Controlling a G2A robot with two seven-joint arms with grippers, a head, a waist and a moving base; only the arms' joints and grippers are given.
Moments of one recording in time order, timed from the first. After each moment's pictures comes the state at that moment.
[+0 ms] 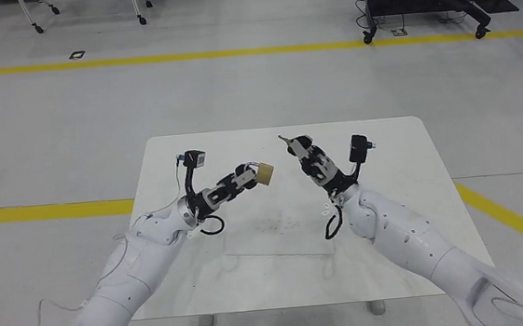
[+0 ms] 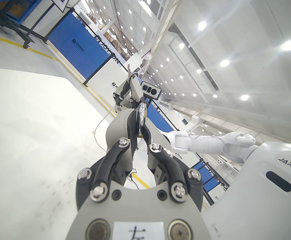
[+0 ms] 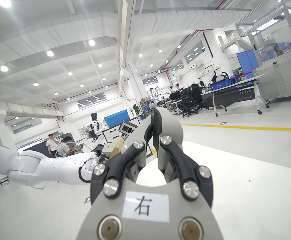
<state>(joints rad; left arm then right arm) 0.91 -1.18 -0.80 -0.98 -0.52 -1.01 -0.73 -0.88 -1.16 0.56 -1.00 -0.55 -0.78 -0.80</state>
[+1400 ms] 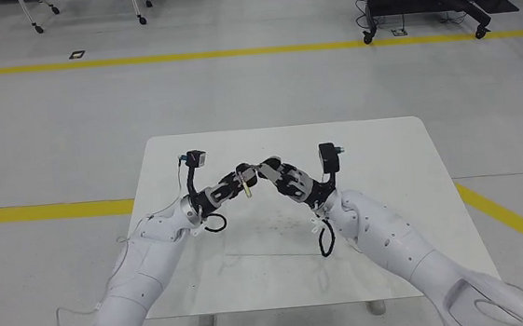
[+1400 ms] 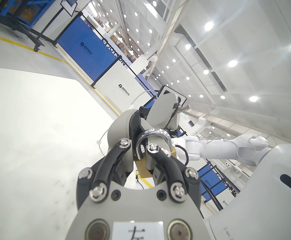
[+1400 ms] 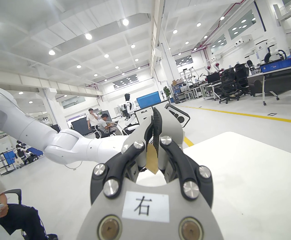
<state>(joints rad) 0.94 -1.29 -0.99 -0.87 -0.38 -1.01 -0.81 -0.91 -1.27 0.67 -0.97 -0.73 -1.01 -0.66</state>
